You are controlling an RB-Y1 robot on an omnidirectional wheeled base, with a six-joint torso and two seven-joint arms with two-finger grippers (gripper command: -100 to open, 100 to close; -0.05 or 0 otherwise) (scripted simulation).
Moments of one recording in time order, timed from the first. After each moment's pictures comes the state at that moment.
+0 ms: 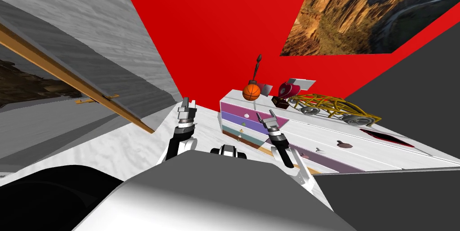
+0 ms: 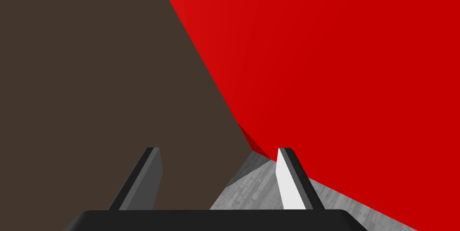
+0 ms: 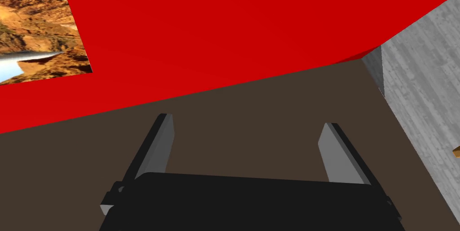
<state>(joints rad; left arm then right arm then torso) 0.50 0.02 0.01 -2.28 0.05 -0.56 -0.11 0.30 -0.24 -0.16 -1.92 0.53 -0.63 0.95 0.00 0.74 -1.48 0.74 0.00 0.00</state>
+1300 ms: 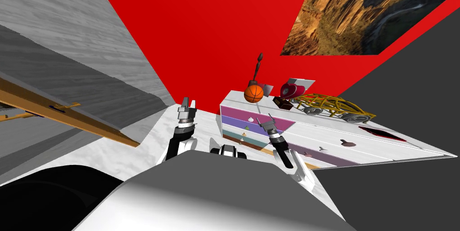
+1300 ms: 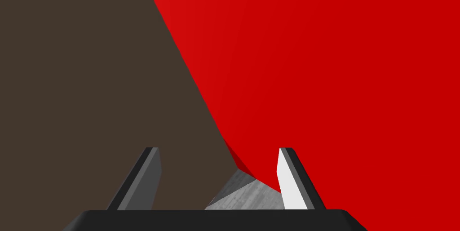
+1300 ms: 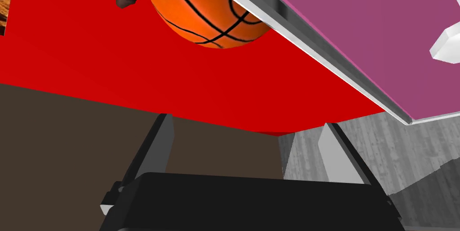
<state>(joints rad) 0.50 0.02 0.01 -2.28 0.05 -0.56 -0.11 0.27 -0.23 -0.24 -1.74 0.69 -0.72 1.30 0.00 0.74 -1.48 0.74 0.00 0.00</state>
